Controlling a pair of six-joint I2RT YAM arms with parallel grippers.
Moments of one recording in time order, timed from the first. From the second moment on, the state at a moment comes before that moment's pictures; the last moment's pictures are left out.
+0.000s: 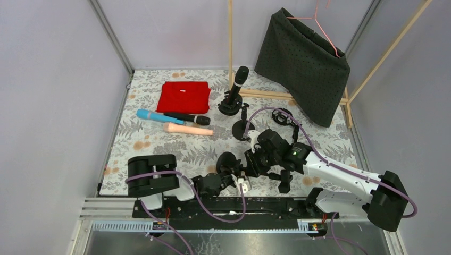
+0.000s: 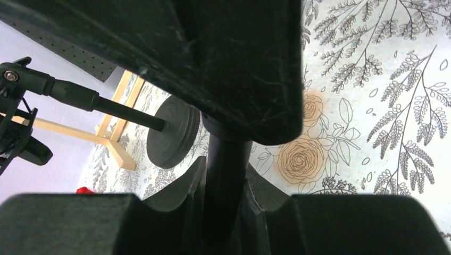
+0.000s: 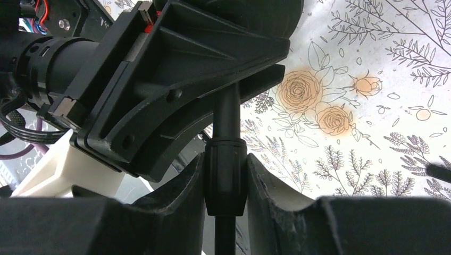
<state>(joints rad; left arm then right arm) -1.35 1.69 0.28 1.23 -0.39 0.67 0.90 1.12 0.74 -0.51 -0.29 0.34</state>
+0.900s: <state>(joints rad) -1.34 1.76 0.28 1.35 -0.39 0.65 0.91 1.04 0.91 -0.59 0.02 0.37</state>
